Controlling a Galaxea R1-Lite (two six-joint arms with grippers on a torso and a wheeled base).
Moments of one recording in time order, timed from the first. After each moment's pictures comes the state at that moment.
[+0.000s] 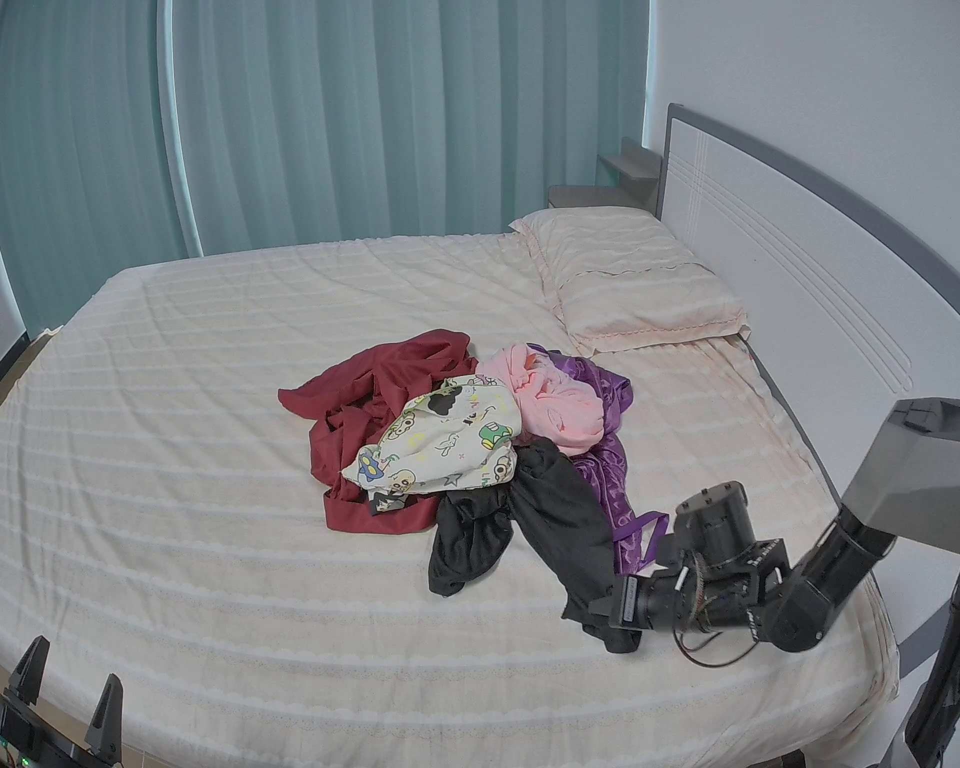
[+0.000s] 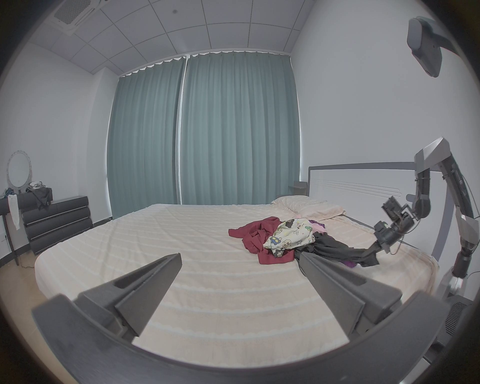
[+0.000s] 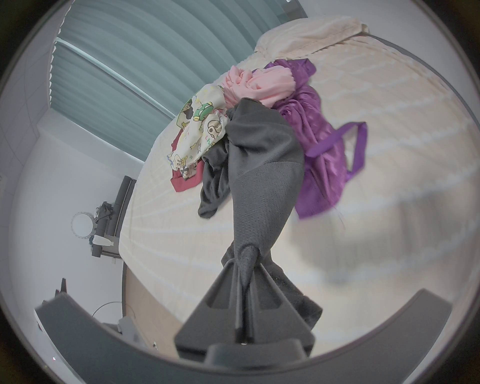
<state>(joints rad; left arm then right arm) 0.00 0.02 -0.02 0.00 0.02 0.00 0.55 2.10 -0.61 -0.74 0.18 0.66</state>
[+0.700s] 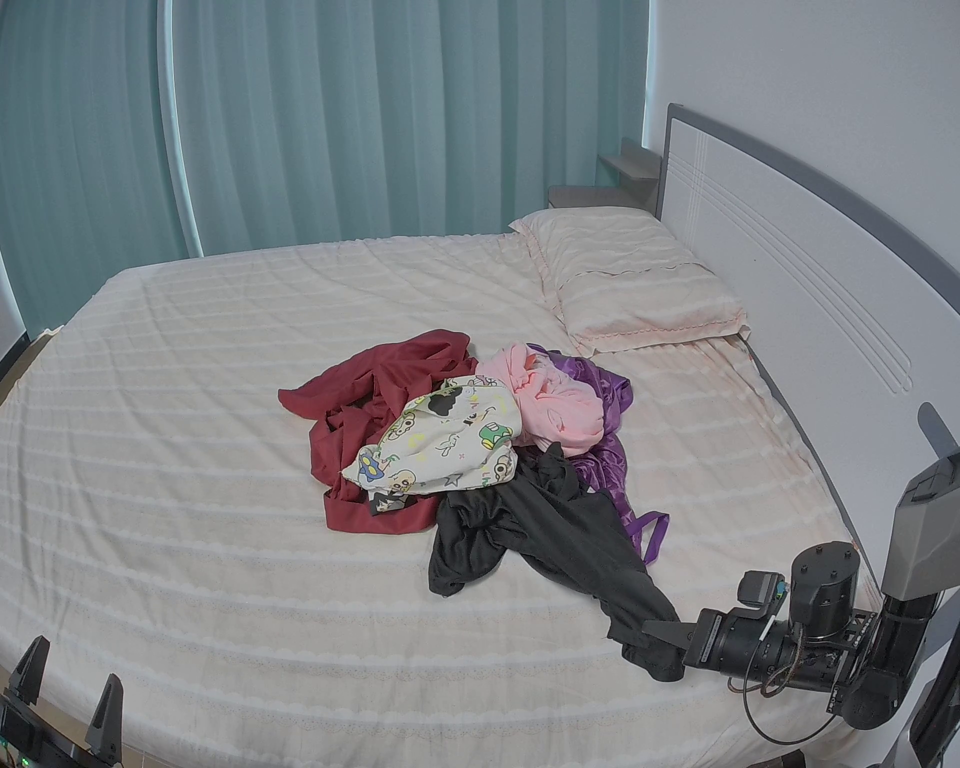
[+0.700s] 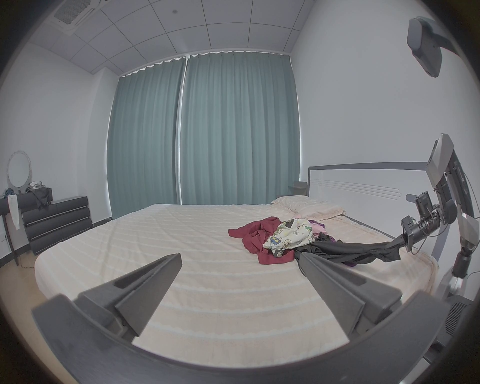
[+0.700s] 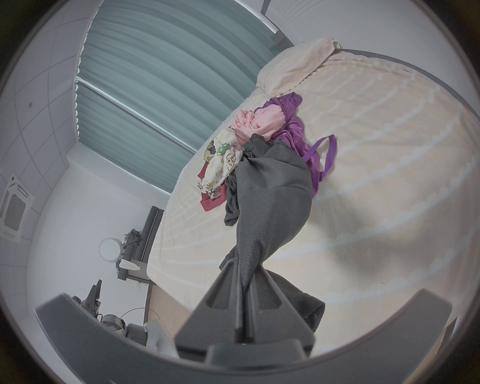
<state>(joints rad) 0.00 0.02 -0.02 0.00 0.02 0.00 0.54 2.05 -0.03 -1.54 0.17 0.79</state>
